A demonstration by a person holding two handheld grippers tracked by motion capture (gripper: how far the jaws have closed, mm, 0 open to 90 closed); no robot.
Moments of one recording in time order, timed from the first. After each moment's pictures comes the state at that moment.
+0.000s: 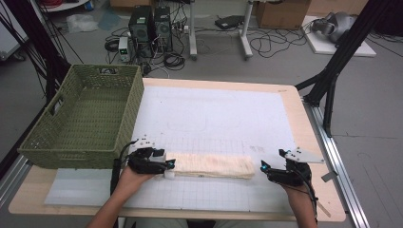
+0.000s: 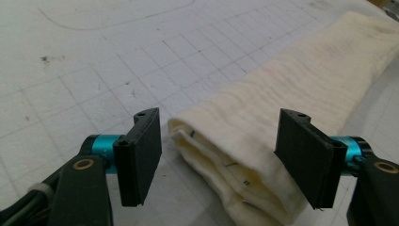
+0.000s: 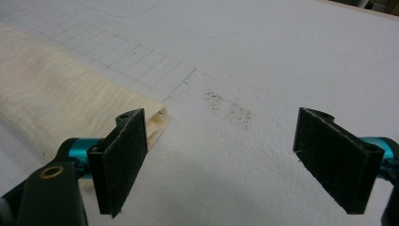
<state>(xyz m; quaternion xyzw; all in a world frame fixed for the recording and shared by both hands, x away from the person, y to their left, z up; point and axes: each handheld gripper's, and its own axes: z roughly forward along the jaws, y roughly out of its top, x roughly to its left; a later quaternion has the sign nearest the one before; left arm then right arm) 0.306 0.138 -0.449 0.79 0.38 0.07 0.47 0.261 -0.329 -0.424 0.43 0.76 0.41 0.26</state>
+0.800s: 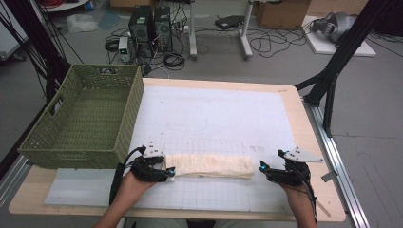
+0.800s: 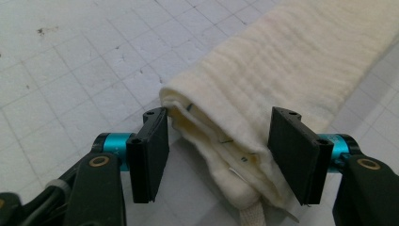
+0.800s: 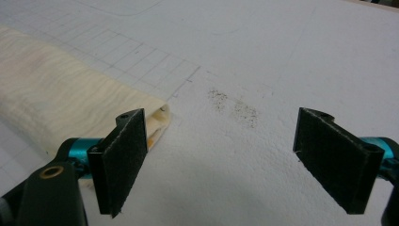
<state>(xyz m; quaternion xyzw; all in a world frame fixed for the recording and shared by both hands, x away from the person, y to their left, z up) 0.283 0.121 -0.442 0.83 0.38 0.13 0.38 0.262 -0.327 -0.426 0.44 0.76 0.42 0.25</state>
